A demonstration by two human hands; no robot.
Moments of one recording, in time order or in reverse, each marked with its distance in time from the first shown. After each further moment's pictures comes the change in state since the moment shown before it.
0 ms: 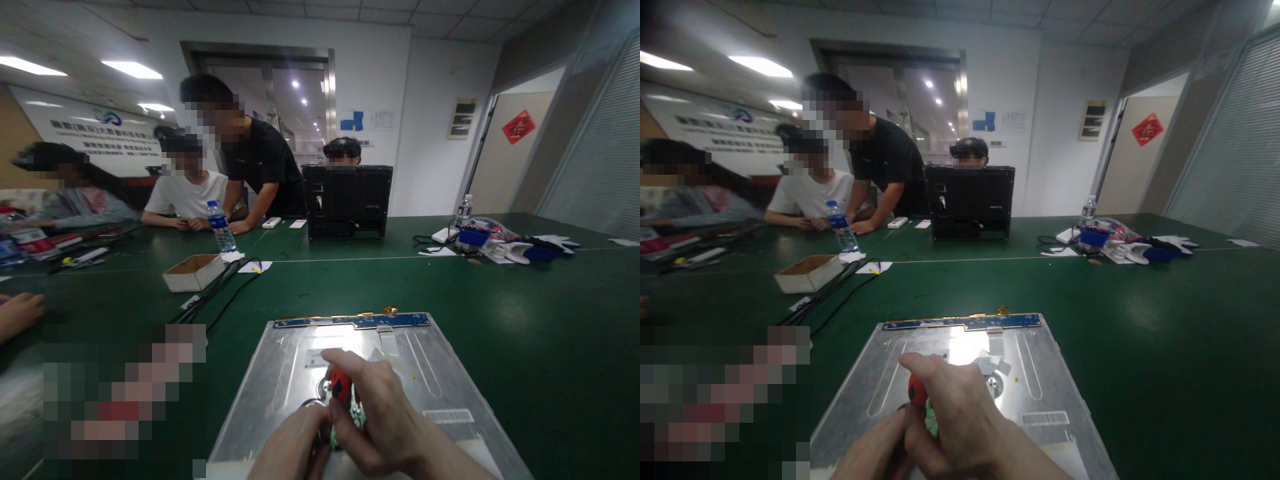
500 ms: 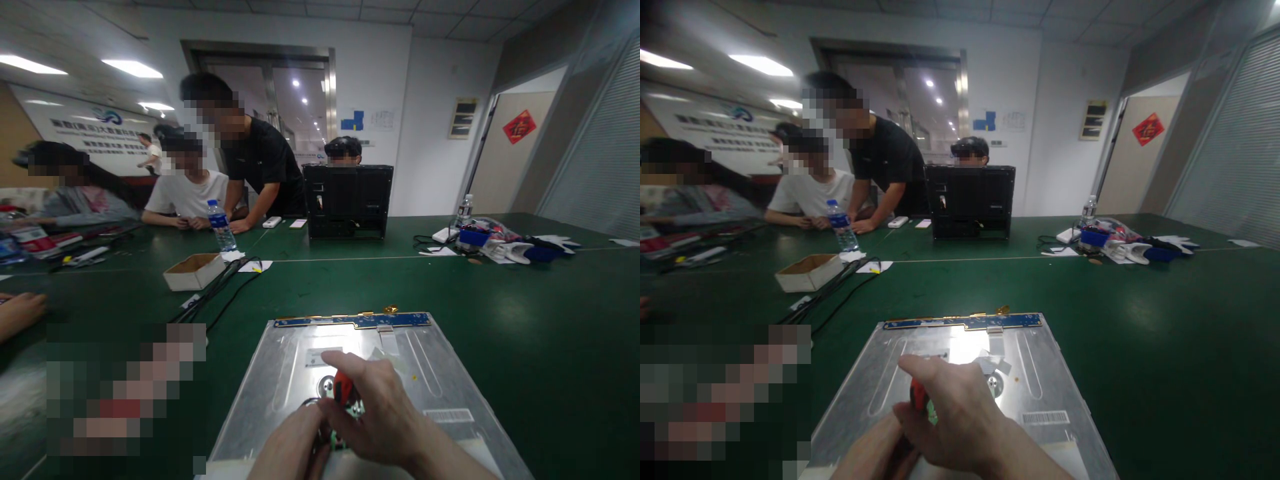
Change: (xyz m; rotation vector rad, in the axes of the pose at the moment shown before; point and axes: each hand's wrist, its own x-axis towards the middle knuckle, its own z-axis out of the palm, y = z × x) left_hand 0.009 0.018 -0.017 0.018 -0.056 -0.030; right_hand -0.003 0.003 0.007 -0.076 0.034 0.006
